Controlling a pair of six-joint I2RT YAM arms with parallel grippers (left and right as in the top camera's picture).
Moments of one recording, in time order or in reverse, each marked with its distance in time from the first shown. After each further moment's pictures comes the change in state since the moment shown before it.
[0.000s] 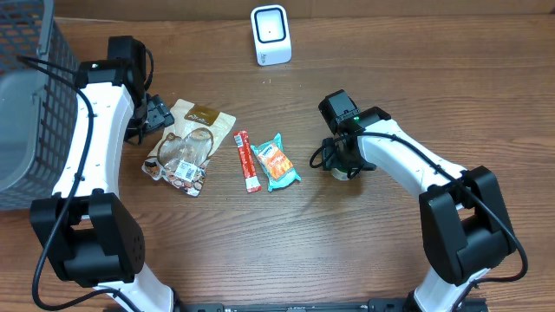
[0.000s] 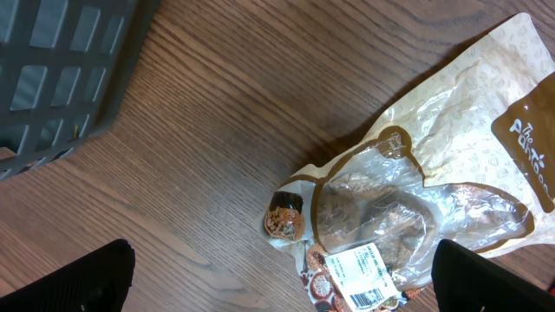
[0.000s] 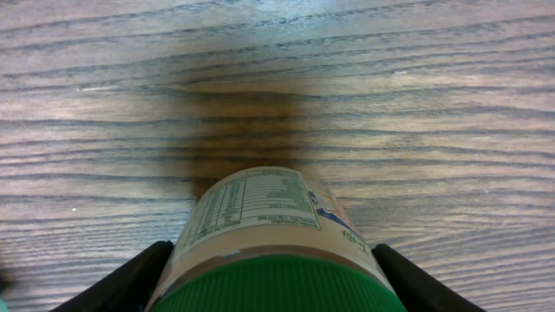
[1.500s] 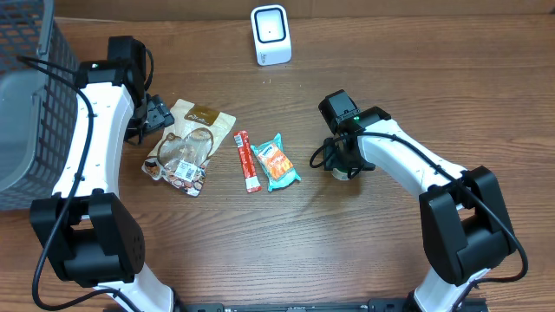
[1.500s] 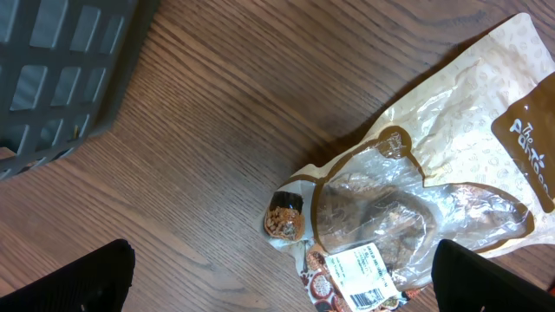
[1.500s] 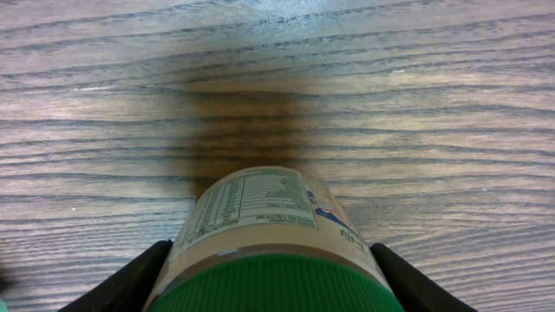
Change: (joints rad) left arm 0.000 0.000 0.000 0.000 0.000 0.000; right arm 0.000 0.000 0.000 -0.008 0.002 0.001
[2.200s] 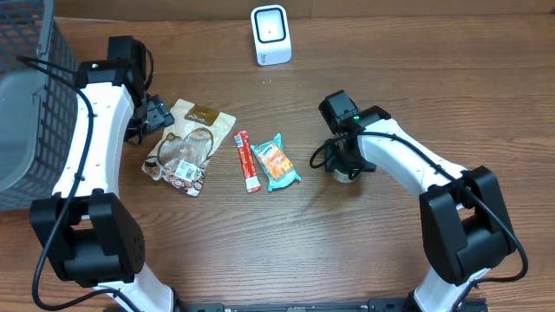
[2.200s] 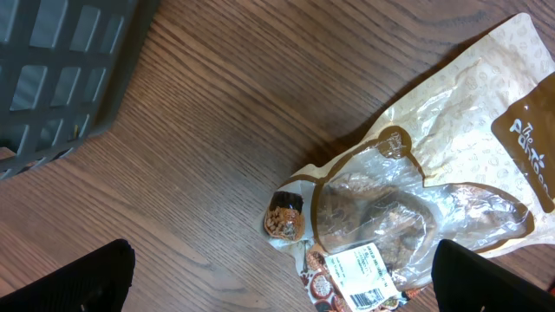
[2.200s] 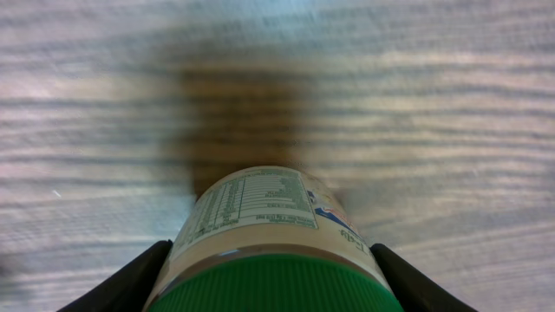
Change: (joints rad) left arm 0.000 0.000 0.000 0.000 0.000 0.000; right arm 0.000 0.000 0.010 -0.043 0.000 0.000
